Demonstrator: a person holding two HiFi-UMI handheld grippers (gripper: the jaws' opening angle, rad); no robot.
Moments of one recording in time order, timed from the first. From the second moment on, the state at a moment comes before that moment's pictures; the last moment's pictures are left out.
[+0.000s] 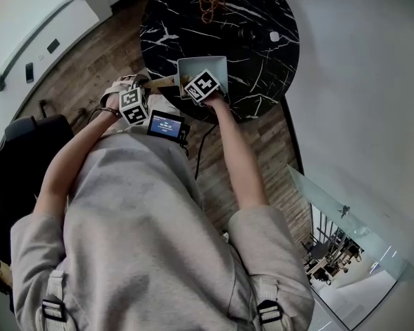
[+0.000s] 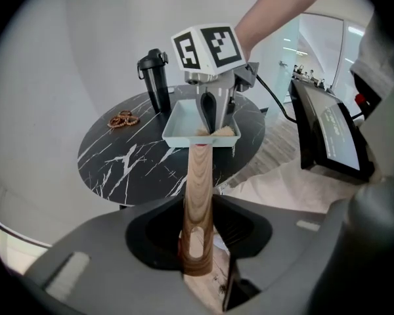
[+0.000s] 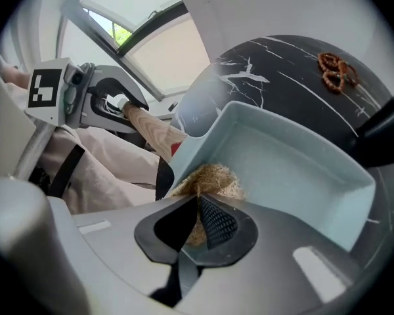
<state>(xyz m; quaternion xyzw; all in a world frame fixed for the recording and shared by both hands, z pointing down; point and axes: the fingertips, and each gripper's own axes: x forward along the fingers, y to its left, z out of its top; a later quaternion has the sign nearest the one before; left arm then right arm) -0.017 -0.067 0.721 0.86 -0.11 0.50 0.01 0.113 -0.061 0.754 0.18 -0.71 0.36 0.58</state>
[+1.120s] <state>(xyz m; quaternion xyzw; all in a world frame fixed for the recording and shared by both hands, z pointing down) 0.007 -0.043 0.484 0.97 -0.18 0.15 0.08 0.144 0.003 0.455 0.54 -0.77 0.33 -0.05</state>
